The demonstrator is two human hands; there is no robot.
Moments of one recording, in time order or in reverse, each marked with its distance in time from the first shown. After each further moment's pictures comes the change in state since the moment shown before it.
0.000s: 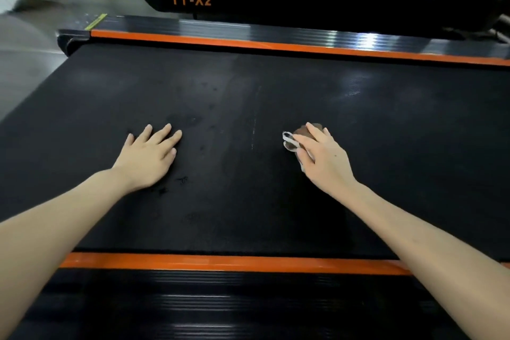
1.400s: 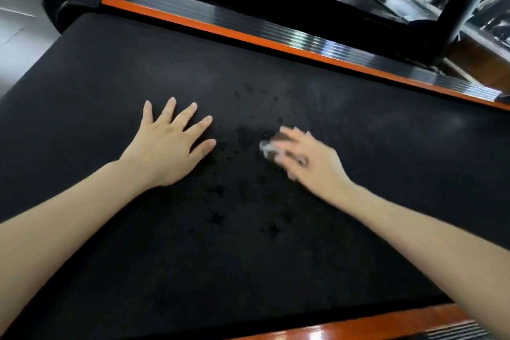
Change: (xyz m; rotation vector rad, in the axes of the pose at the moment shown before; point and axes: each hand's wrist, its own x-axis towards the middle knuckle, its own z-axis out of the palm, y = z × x) left_hand 0.063 -0.123 0.009 0.026 0.148 0.285; right_hand 0.066 -0.151 0.076 0.041 -0.052 -0.201
